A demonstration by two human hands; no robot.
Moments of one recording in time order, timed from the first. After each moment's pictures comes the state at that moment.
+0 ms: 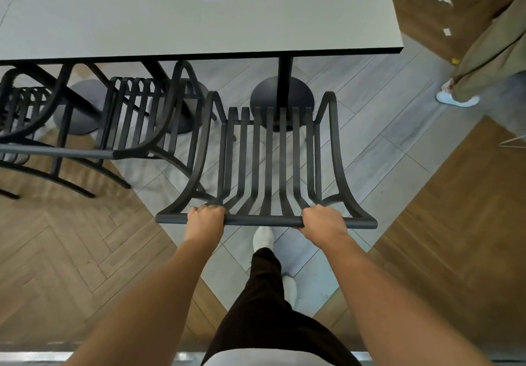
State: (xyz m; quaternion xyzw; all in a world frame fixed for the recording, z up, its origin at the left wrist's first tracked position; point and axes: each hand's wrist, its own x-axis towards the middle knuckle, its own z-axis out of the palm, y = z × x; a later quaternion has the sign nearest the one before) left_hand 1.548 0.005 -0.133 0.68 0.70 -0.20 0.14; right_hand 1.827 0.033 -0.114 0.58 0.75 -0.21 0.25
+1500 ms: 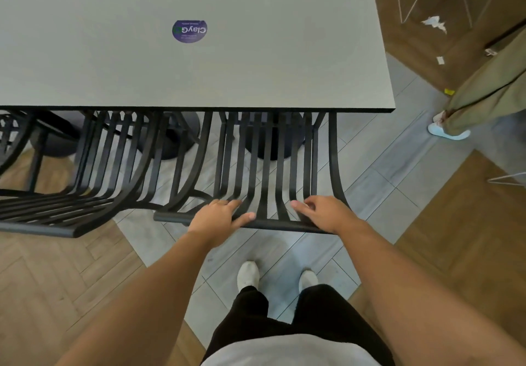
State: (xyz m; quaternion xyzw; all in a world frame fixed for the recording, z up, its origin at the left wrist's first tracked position) left_hand 1.597 0.223 -0.091 0.67 0.65 -0.12 0.34; right_hand 1.886 0.266 -0.081 0.63 0.62 -0.44 0.12
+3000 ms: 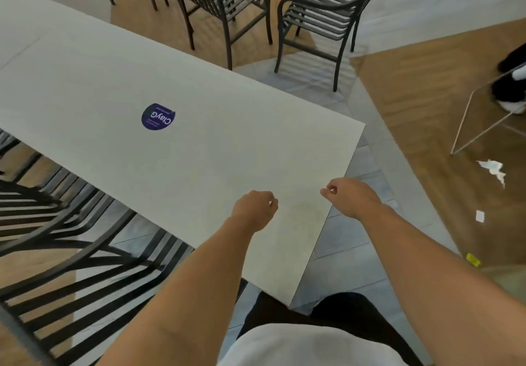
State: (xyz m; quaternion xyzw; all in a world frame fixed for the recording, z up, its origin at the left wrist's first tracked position) left_hand 1.917 0.738 -0.050 0.47 0.82 0.02 0.33; right_hand 2.120 0.894 -0.029 0.49 0.81 -0.27 0.16
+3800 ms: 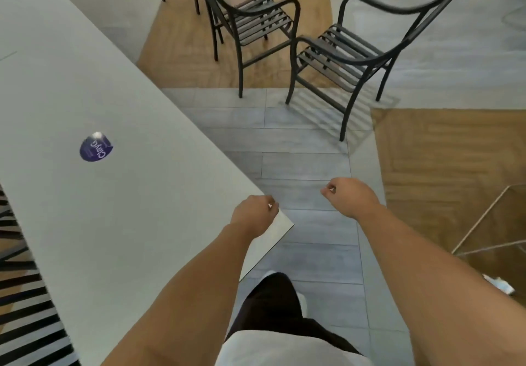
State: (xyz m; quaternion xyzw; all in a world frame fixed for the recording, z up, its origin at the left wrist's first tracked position) left_hand 2.009 1.123 -0.037 0.32 0.88 0.11 0.32; right_hand 2.141 1.343 -0.033 0.36 0.88 -0.23 0.19
